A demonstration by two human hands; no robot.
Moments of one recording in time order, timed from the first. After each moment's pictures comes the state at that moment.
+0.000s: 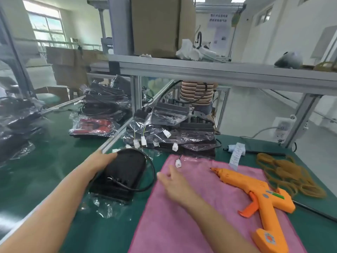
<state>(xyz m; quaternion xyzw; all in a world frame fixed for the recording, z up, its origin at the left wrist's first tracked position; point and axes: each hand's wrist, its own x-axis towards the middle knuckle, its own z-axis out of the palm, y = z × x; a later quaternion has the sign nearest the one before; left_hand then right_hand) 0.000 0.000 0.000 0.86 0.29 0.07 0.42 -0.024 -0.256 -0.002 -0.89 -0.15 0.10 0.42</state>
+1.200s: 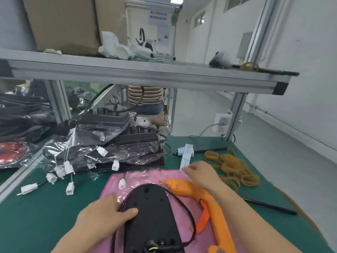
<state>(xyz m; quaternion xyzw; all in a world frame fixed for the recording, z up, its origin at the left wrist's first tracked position) -0.006 -0.190 0.008 0.97 0.03 -0.15 0.21 0.067 -0.448 0.012 -0.95 0.08 0.03 0.29</state>
